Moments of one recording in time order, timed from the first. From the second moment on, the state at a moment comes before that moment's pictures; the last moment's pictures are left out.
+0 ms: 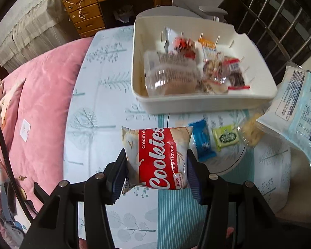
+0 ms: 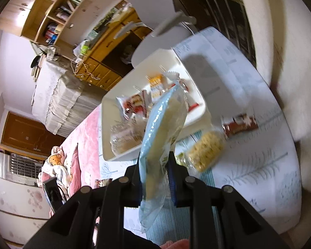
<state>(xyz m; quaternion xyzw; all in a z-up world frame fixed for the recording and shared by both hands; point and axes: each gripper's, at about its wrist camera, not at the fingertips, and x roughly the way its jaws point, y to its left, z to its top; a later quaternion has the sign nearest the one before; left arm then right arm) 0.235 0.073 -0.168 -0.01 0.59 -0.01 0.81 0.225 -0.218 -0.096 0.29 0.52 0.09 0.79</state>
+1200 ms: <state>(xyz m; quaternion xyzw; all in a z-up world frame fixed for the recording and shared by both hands) 0.327 0.050 -0.146 -0.04 0.56 -0.09 0.82 0.280 -0.206 -0.106 0.26 0.48 0.05 0.84</state>
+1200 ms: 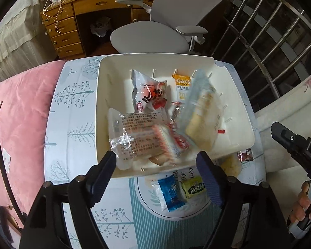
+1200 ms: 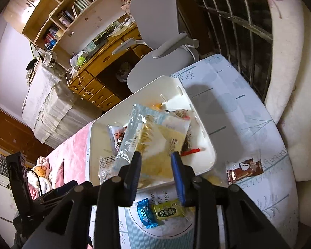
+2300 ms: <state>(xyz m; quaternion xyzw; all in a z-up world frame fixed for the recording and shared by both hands) 0.238 0.010 -0.190 -0.05 0.59 -0.02 0.81 0.236 -0.254 -0.163 0.28 0.58 0.03 0.76</state>
